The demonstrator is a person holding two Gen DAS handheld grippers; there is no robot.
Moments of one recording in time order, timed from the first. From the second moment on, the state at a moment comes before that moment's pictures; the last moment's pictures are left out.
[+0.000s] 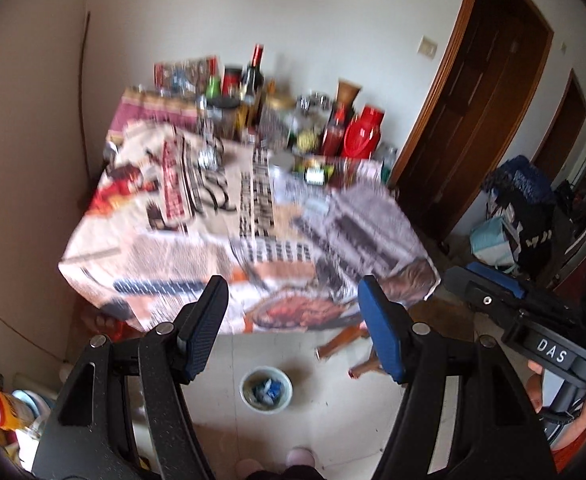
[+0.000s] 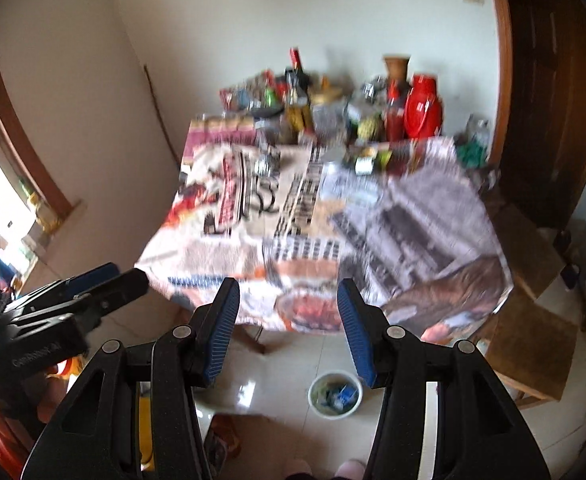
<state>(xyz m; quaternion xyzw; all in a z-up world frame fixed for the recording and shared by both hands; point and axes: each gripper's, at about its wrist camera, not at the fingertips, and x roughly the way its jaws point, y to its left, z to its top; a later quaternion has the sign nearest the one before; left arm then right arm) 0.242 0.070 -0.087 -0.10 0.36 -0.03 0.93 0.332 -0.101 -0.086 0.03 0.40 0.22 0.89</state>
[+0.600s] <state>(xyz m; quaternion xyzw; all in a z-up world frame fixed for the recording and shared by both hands) 0.243 0.096 0.003 -0.07 0.27 -0.03 0.96 0.327 -0.108 0.005 0.04 0.27 0.15 0.95</state>
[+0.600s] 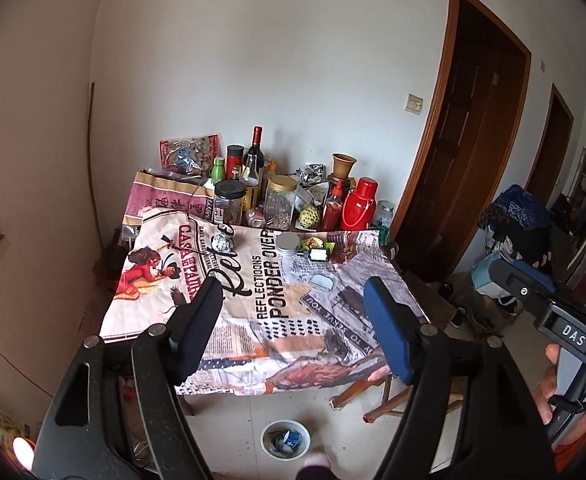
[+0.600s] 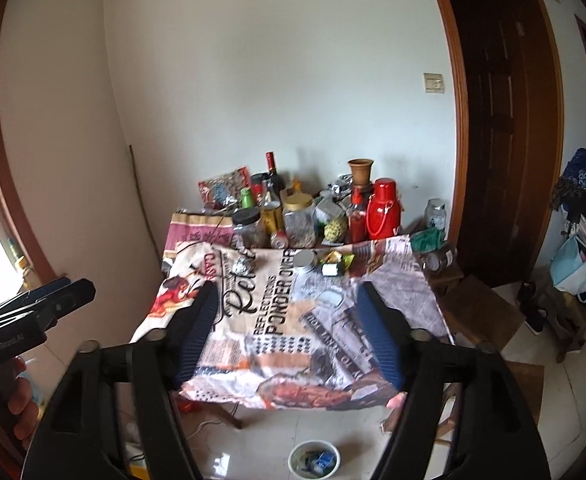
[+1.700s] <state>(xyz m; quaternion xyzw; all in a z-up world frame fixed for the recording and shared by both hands) 0.552 0.159 -0.058 -0.14 0.34 0.05 0.93 0.597 -0.106 -0.050 0.02 0.34 0.15 0.93</state>
